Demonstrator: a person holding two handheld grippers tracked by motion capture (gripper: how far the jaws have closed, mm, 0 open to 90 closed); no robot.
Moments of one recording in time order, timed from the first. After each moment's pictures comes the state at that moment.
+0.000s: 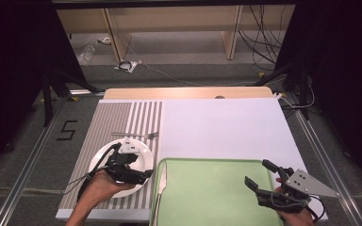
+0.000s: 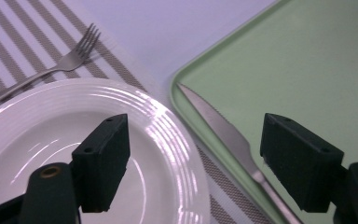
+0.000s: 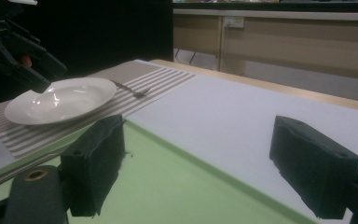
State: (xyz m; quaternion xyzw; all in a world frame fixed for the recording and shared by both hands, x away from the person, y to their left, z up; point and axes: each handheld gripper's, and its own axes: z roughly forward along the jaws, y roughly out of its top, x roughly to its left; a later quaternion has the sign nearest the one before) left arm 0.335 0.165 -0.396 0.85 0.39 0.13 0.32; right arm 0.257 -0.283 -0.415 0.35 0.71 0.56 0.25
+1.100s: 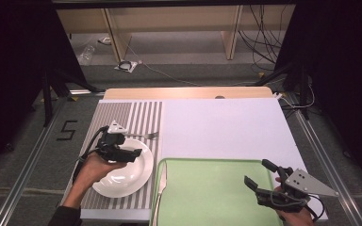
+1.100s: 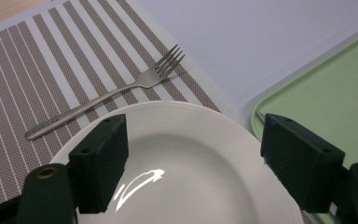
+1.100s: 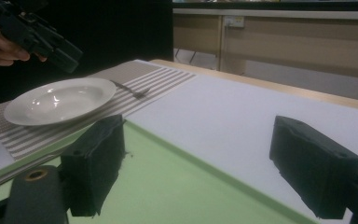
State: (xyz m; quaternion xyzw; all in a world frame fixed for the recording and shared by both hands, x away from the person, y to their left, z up) left arm 0.390 0.192 -0.393 0.83 0.43 0.17 0.31; right arm 0.258 -0.282 -0.415 0.35 0.70 0.56 0.25
